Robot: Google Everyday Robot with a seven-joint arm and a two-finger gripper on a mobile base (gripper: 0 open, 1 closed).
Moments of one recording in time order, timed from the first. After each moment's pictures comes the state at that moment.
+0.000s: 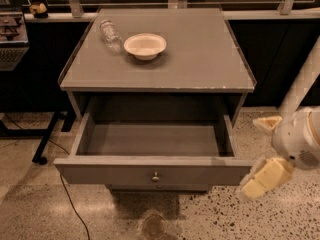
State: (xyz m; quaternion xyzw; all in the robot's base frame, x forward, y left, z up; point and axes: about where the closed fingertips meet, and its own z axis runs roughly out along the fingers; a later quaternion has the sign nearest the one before) arm 0.384 -0.196 0.841 -0.49 0.83 0.14 0.25
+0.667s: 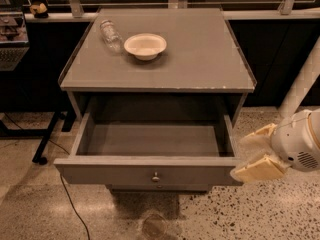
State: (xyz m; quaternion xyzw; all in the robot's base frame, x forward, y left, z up) arm 0.381 -0.191 0.839 -0.48 0.83 0.15 0.26
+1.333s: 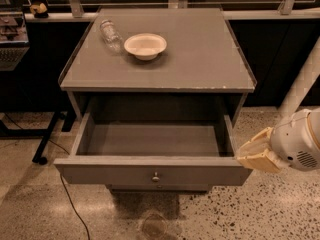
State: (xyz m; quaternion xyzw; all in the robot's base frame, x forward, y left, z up) arm 0.381 -0.191 0.839 -0.48 0.83 0.15 0.26
